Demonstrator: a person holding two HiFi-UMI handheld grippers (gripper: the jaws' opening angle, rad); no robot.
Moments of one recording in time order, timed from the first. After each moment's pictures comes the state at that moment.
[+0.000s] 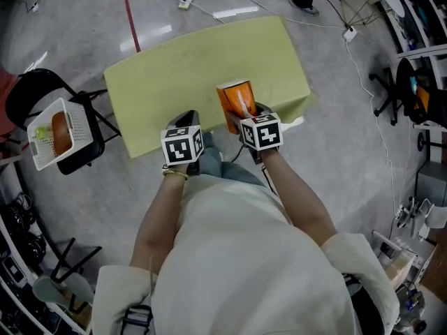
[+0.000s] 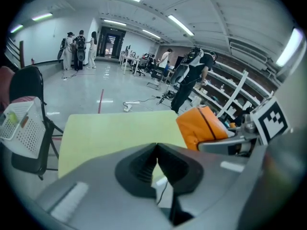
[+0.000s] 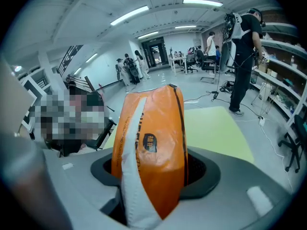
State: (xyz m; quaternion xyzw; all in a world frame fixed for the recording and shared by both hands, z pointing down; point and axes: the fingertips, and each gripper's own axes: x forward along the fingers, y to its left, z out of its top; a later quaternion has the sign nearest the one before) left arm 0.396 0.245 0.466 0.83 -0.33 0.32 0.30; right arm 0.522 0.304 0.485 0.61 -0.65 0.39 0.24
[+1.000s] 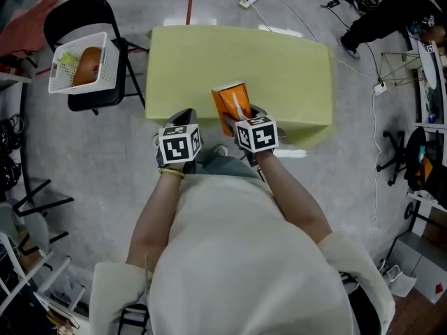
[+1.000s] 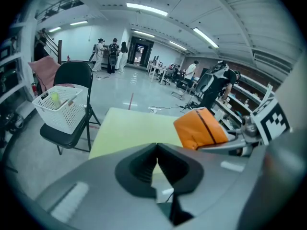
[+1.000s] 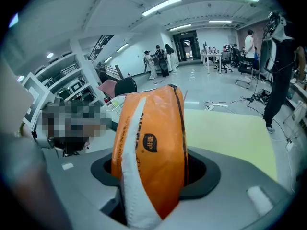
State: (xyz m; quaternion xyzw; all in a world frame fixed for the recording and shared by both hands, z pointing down) left arm 0.248 0.271 0.463 0.77 -0.47 0.27 0.33; right arm 0.375 0.292 0.489 0.48 -0.75 0.35 0.29
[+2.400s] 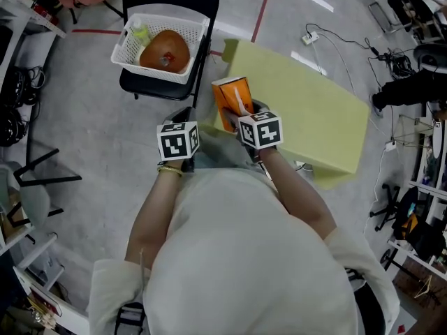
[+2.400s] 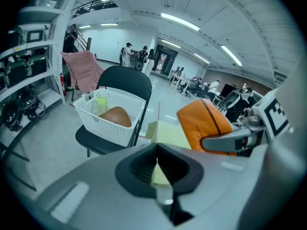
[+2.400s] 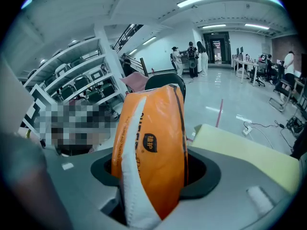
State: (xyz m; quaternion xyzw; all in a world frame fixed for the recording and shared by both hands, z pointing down) left arm -0.102 0.176 0.449 0.71 -0.56 0.21 0.37; right arm 0.027 0.153 0.450 0.38 -0.82 0.29 0.32
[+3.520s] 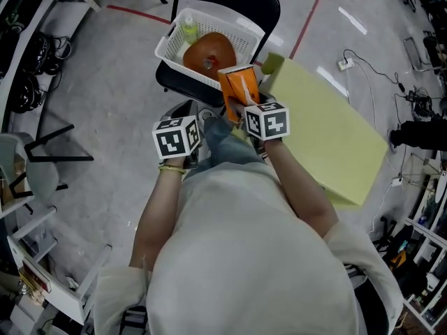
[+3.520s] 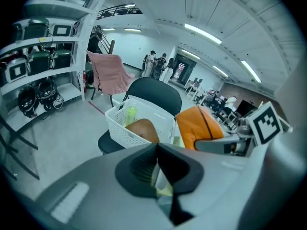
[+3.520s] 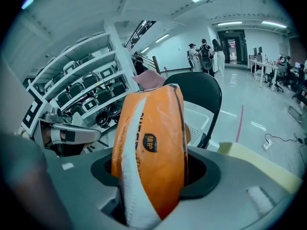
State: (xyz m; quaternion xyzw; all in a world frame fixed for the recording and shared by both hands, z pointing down) left arm -0.253 0.131 0.433 0.65 -0.63 0.15 0.40; right arm -0.125 0.071 0.453 0.32 -0.85 0.27 0.32
